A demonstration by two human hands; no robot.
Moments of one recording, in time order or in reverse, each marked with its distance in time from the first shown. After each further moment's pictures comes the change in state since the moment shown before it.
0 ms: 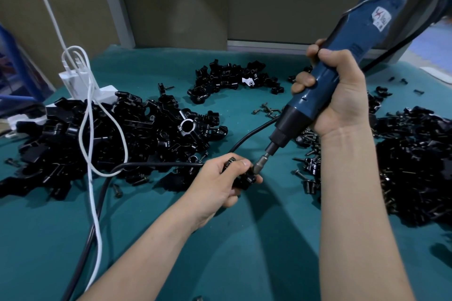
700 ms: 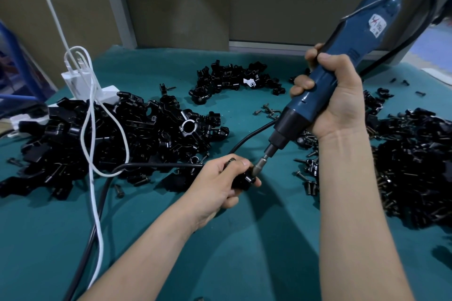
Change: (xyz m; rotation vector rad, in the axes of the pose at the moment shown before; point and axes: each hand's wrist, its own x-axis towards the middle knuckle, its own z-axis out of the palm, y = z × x) left_hand -0.002 0.003 0.000 -0.011 0.004 -0.028; right_hand 0.002 0.005 -0.001 0.022 0.000 0.010
